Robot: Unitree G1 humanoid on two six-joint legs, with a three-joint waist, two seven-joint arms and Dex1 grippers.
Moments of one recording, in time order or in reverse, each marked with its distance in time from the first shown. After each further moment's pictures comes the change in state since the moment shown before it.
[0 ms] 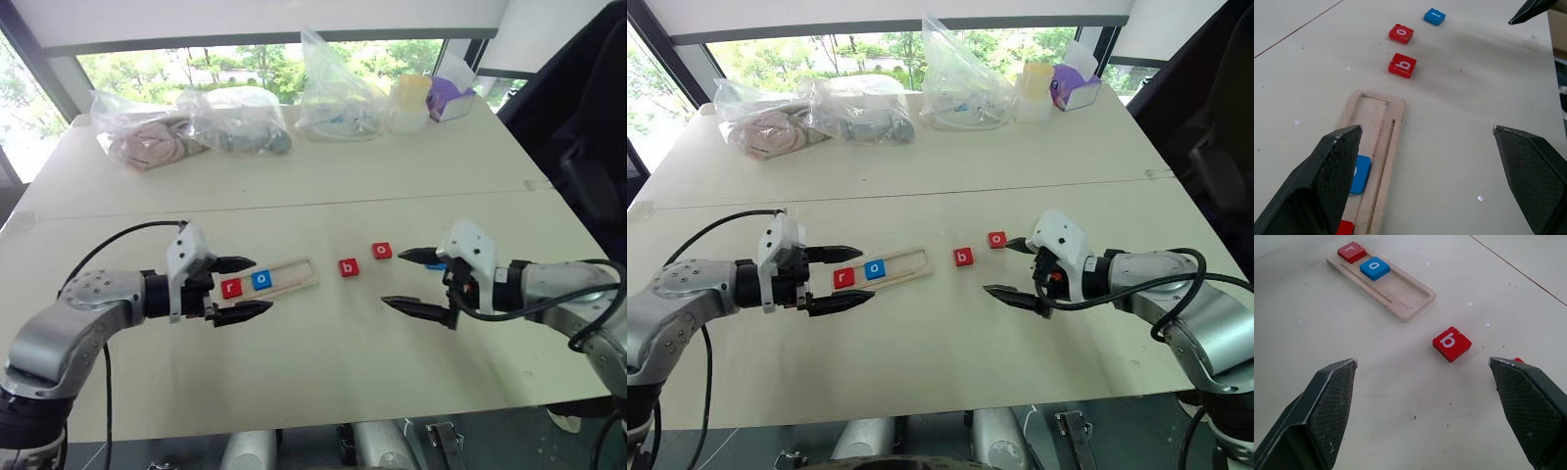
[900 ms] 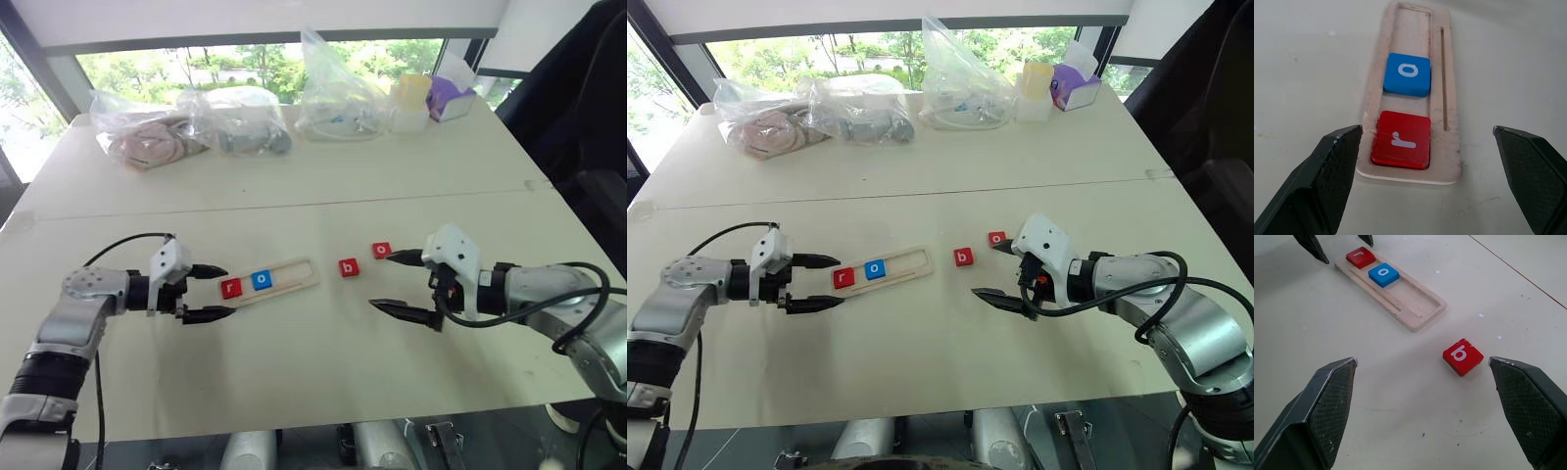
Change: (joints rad) left arm -0.145 -0.062 -0.110 0.724 0.291 -0.557 -0.354; right arm -0.016 0.041 0.052 -0.023 -0.022 -0.011 -0.036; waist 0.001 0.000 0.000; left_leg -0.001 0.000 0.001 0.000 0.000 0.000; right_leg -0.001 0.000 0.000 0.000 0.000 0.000
